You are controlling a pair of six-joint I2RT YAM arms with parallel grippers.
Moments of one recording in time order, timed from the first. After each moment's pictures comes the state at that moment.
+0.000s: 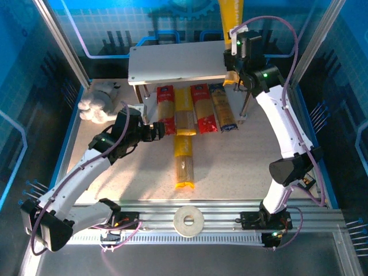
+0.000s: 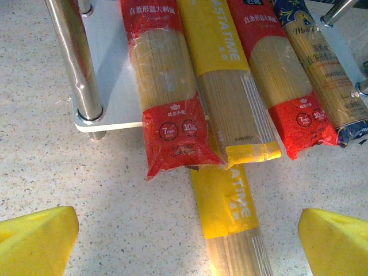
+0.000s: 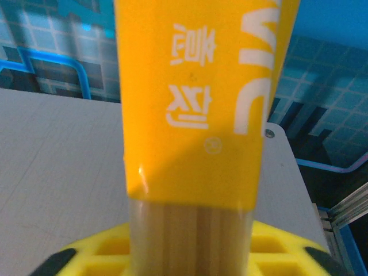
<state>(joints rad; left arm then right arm) -0.44 1.10 1.02 -0.60 -0.09 -0.45 0.38 1.79 2.17 -0.75 0.34 -0.03</state>
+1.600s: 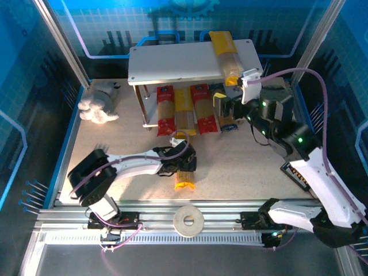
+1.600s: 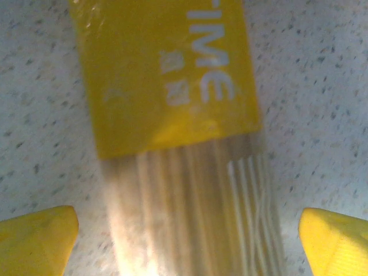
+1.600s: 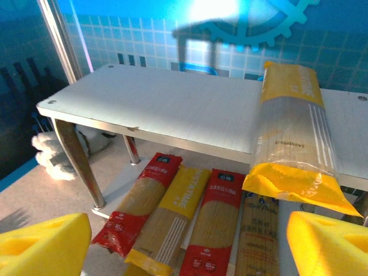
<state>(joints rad) -0.88 1.67 0.94 -0.39 -0.25 -0.82 0.63 1.07 1.49 -0.63 0.19 0.08</state>
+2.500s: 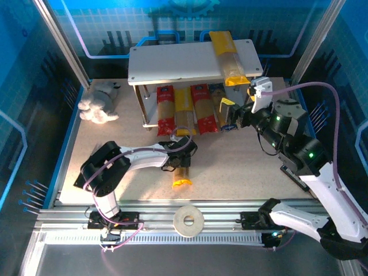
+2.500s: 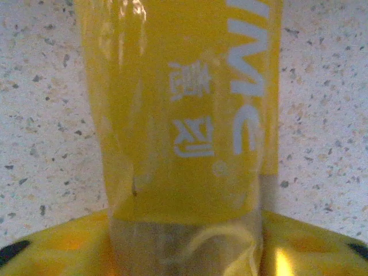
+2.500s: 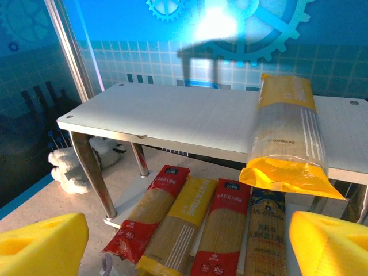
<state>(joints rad) -0.81 1.78 0.99 -0.42 -0.21 -0.81 0.63 0.95 1.39 -0.57 0.19 0.11</state>
